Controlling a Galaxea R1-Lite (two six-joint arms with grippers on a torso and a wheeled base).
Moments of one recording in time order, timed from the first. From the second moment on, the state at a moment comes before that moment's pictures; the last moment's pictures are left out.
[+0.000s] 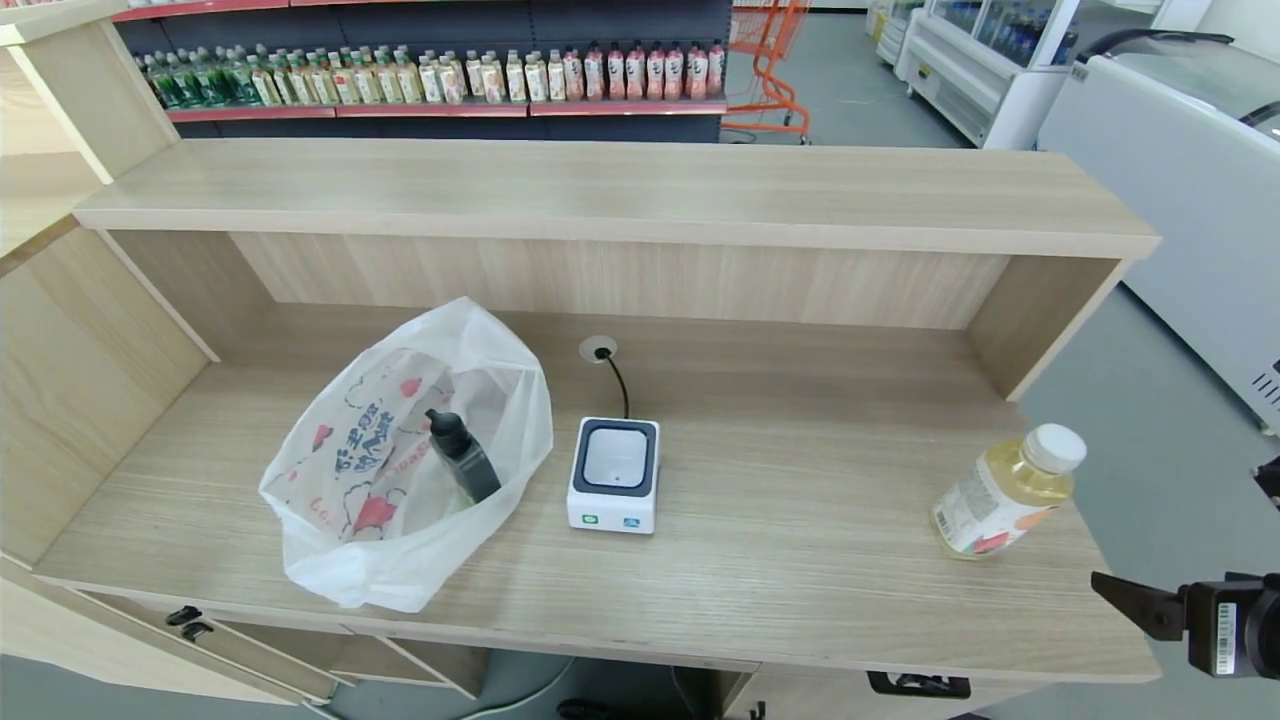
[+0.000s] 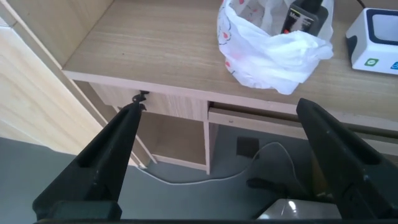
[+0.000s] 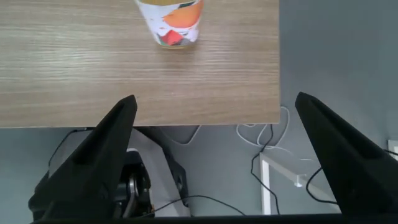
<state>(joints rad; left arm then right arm) 0.00 0.00 0.00 0.05 0.13 0.00 0.04 1.11 -0.34 -0.23 -0.14 -0.01</state>
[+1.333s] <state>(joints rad) 0.00 0.00 0.00 0.05 0.13 0.00 0.15 1.71 -0.24 -1.09 -0.01 0.07</state>
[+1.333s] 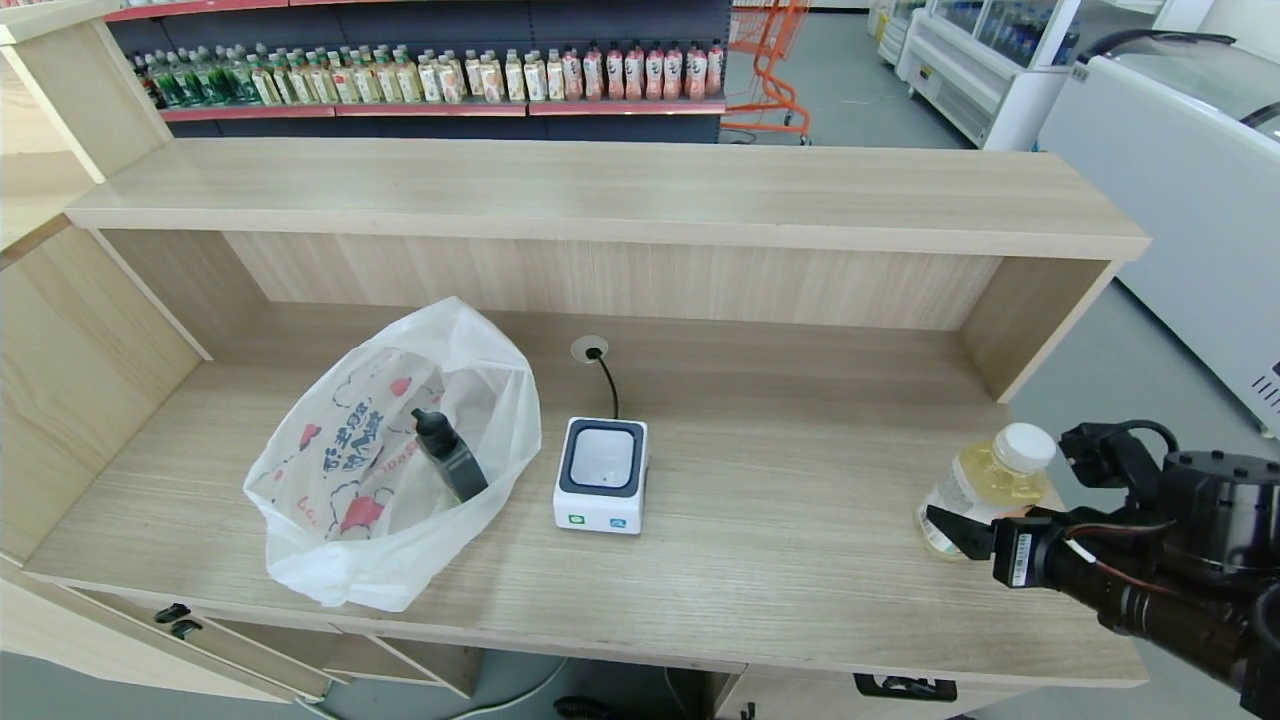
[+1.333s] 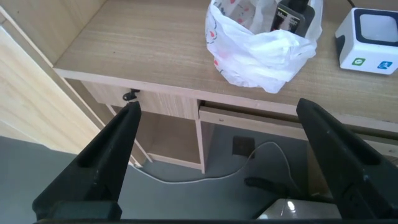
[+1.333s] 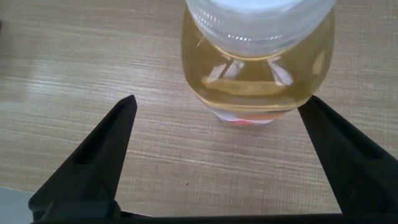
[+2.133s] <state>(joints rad) 0.00 0.00 0.00 0.05 0.13 0.00 0.15 1.89 -0.26 -1.34 -0.01 0.01</state>
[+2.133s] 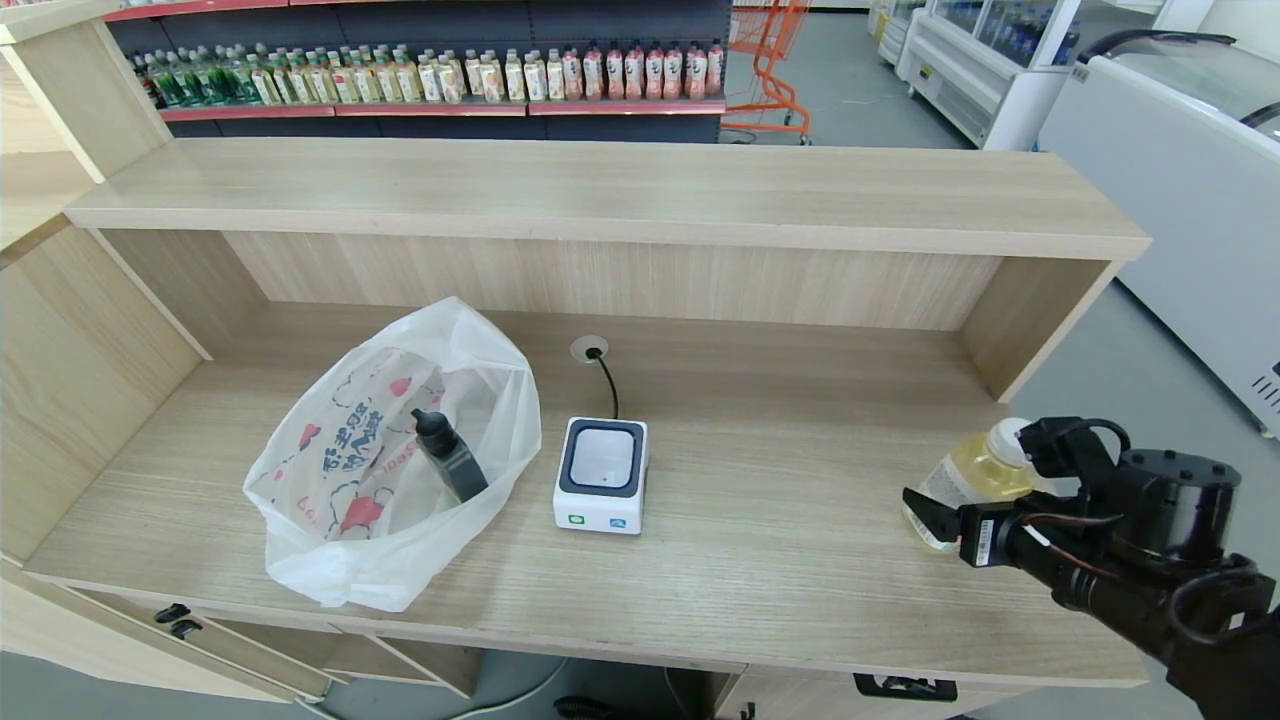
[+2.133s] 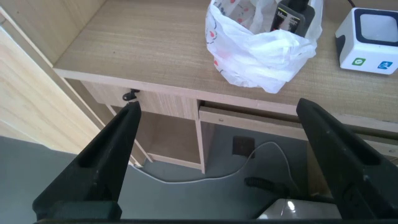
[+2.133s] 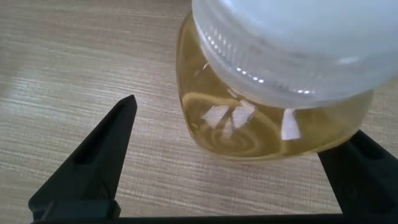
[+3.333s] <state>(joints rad) 0.00 0.00 0.00 0.05 0.13 0.00 0.18 2.04 -0.40 -1.46 0.02 -0.02</state>
